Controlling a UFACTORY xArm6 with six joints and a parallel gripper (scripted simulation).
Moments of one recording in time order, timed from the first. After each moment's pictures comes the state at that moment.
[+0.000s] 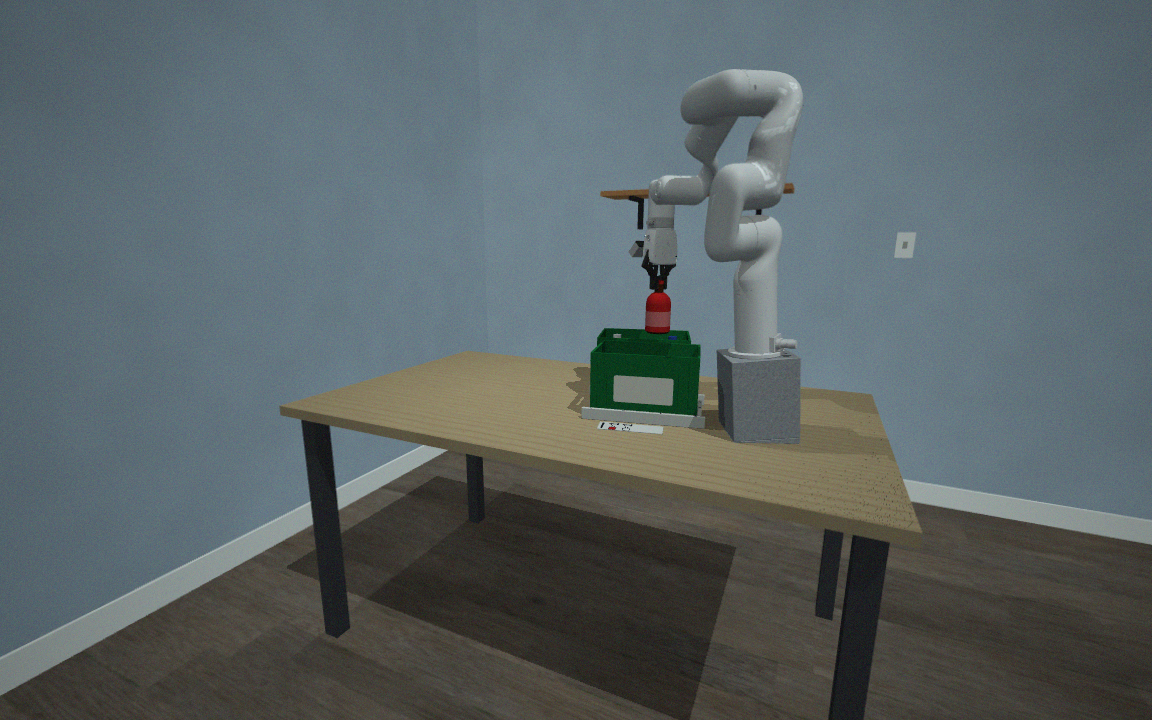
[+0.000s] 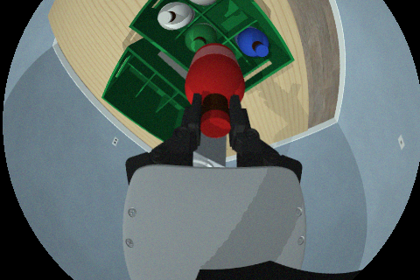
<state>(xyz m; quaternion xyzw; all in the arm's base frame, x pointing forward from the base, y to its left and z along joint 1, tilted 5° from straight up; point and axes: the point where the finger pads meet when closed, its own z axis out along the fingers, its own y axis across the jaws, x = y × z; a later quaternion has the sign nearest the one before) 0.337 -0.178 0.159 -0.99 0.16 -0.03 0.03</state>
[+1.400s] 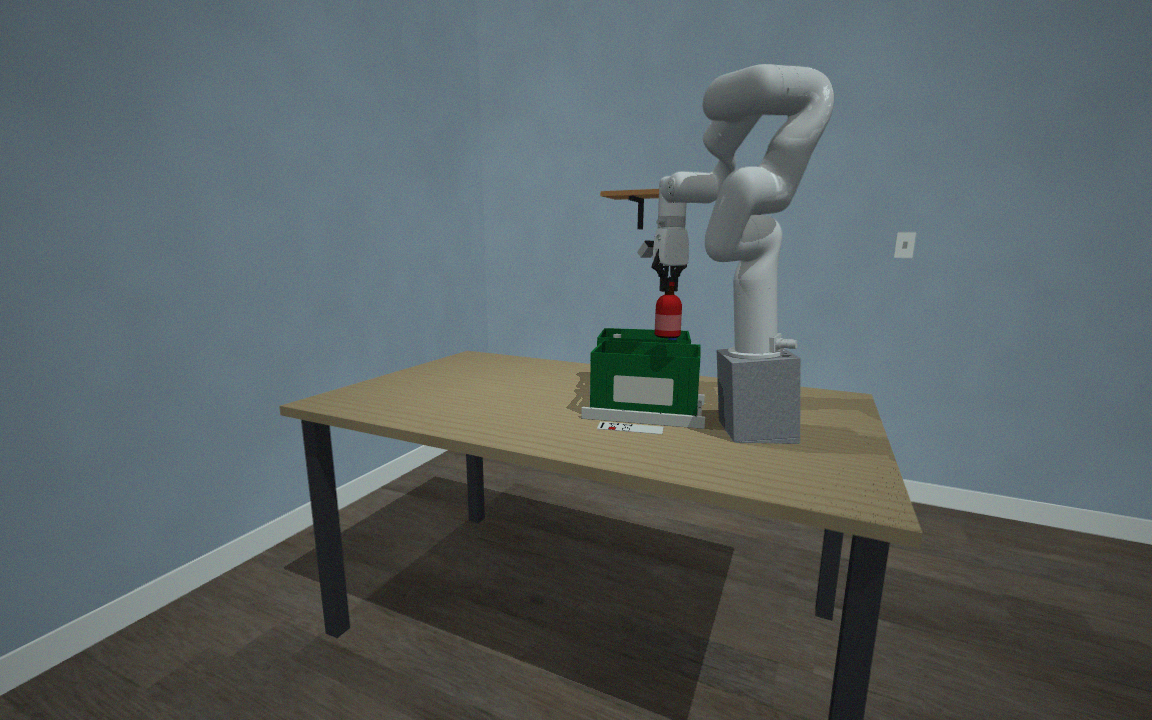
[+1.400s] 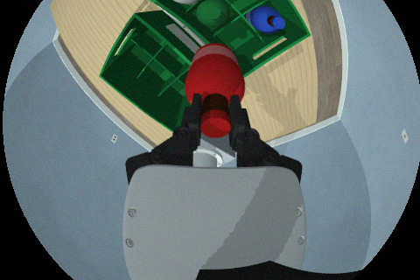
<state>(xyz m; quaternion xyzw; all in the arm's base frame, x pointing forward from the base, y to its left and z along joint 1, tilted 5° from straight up) 0.281 -0.132 0.157 -0.99 0.16 -0.03 0.03</state>
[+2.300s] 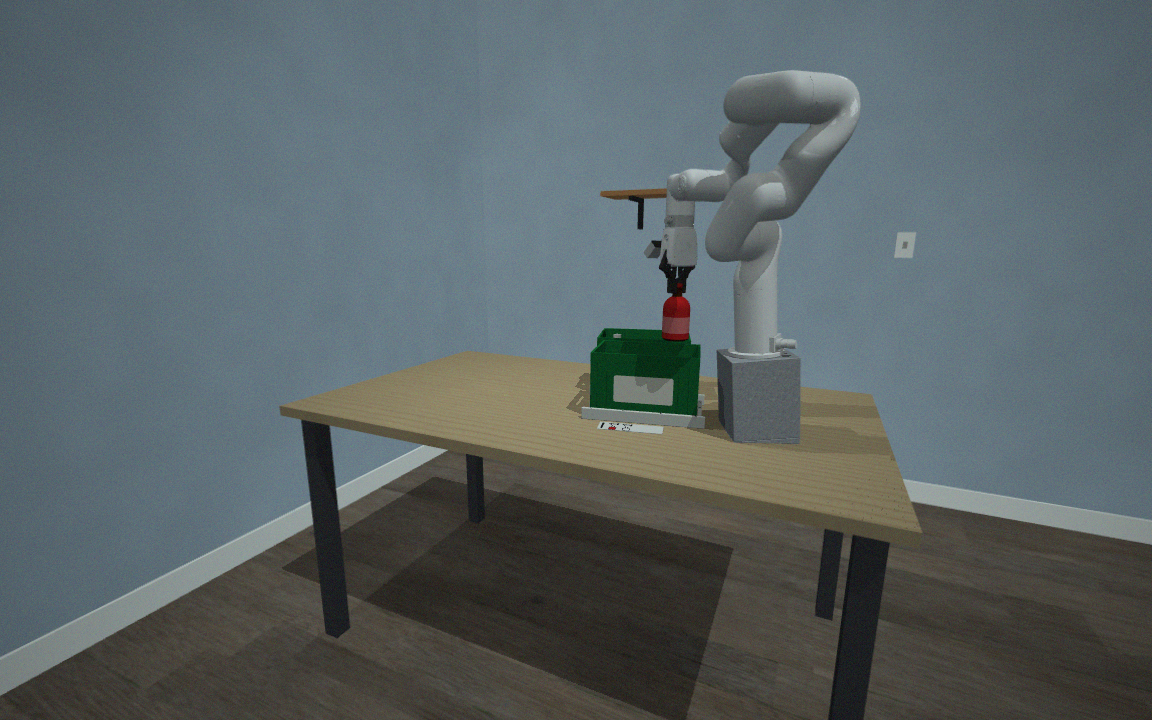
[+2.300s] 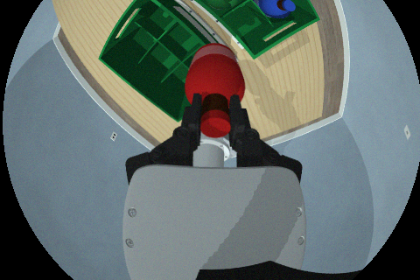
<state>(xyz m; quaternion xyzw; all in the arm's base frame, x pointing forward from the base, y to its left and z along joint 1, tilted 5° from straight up) 0.243 -0.101 0.155 -0.99 0.16 -0.03 0.03</state>
